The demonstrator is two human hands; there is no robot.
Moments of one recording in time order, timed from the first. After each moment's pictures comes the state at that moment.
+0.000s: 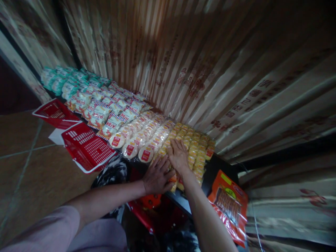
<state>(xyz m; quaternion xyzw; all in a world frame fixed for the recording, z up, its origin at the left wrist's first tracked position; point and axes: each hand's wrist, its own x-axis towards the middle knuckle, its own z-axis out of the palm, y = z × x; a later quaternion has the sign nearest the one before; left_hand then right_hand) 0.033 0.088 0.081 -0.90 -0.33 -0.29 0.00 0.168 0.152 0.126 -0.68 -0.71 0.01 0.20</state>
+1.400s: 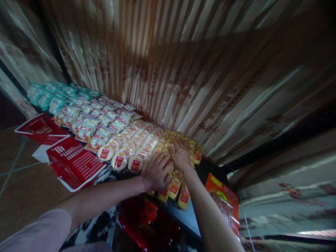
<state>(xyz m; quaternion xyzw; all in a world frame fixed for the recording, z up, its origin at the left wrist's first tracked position) 0.058 0.127 0.131 -0.90 -0.32 -0.28 0.02 0.216 0.175 0.159 -0.74 -0.65 -0.01 0.18</state>
